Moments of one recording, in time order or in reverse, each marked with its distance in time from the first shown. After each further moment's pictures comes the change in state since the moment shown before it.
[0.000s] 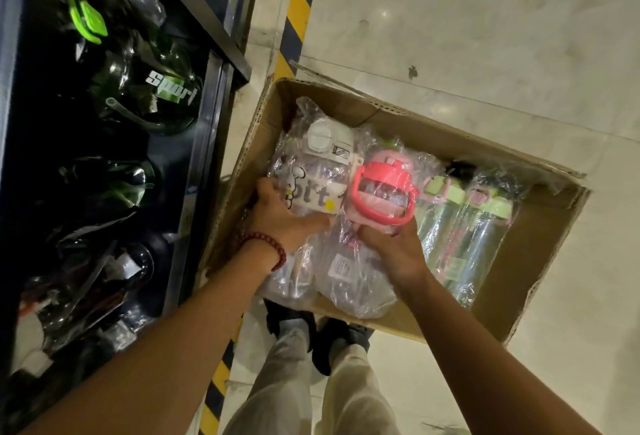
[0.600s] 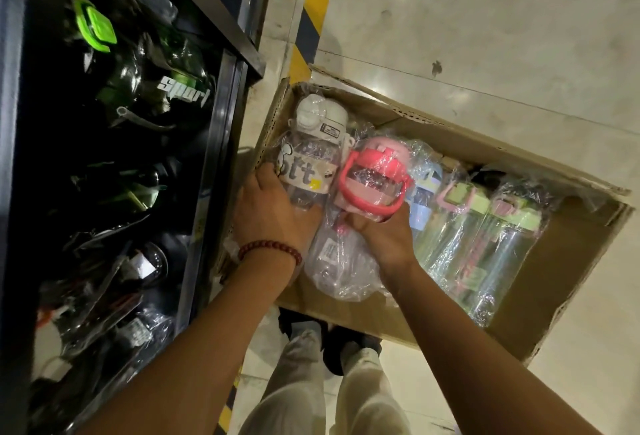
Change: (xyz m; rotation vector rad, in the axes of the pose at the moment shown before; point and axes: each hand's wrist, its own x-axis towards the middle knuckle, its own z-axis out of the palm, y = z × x) left_hand 0.005 0.017 -0.014 0.599 0.433 0.219; right_hand 0.036 -0.004 0.040 -0.039 0.080 0.059
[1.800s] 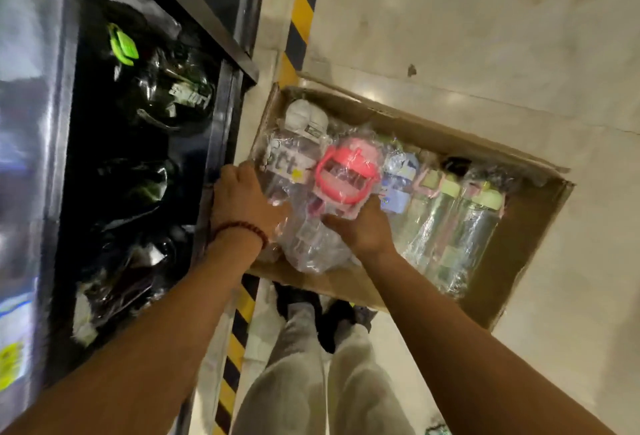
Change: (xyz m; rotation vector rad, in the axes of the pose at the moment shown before) left_hand -0.008 -0.021 -0.034 0.067 -0.169 0.028; right_hand -0.047 -0.032 0.002 -0.535 -0.065 0.010
